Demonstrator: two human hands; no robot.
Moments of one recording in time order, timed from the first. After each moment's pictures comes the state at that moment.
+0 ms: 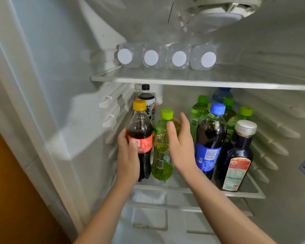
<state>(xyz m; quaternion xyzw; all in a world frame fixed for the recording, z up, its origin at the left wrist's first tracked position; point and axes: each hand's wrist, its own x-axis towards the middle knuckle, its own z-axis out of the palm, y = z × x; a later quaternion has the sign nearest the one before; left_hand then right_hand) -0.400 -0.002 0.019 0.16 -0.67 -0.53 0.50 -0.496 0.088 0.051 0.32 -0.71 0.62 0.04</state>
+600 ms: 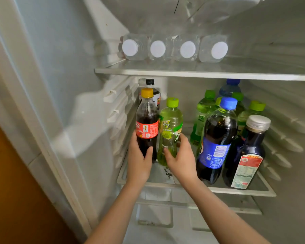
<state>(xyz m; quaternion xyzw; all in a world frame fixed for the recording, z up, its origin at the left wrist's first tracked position) -0.421 -0.019 -0.021 0.19 -0.74 -0.43 0.48 -0.502 0.079 -0.011 0.32 -0.79 0.52 0.06</state>
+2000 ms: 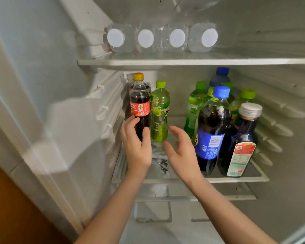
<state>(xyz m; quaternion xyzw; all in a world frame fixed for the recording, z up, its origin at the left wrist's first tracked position) -0.436 -0.012 0.002 0.16 -0.70 -0.41 0.57 -0.483 0.099 0.006 0.34 -0.74 0.58 0.05</state>
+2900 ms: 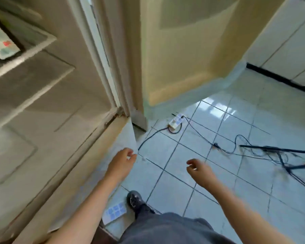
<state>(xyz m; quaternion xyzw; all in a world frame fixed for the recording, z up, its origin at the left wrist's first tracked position) -0.324 0.277 -0.281 -0.05 -0.90 -0.33 -0.29 -0.193 0.528 -0.260 -0.33 -0.85 0.35 -0.22</state>
